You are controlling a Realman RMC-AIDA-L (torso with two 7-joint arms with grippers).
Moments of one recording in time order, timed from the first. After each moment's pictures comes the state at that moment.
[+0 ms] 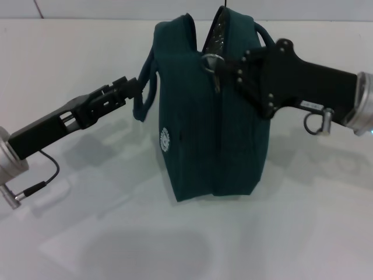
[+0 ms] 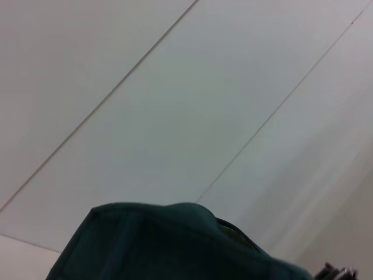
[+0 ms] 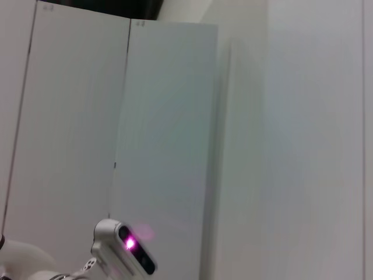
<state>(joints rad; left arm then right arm) -0.32 -2.07 0.76 0.47 1.47 1.68 -1.60 0.58 2.02 -1.51 -0.59 -0.95 -1.43 0.89</state>
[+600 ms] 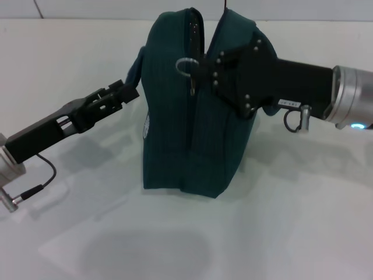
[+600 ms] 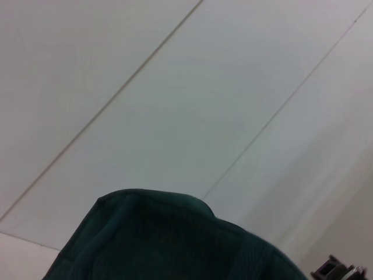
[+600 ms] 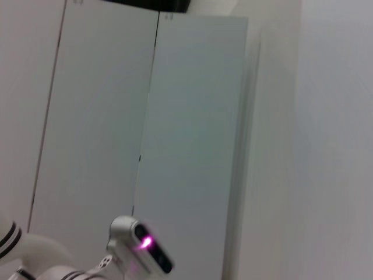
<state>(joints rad) -0.31 -2.07 0.77 0.47 1.47 1.68 -1.58 0.65 2.03 -1.56 -0.57 -0.94 -1.41 0.89</state>
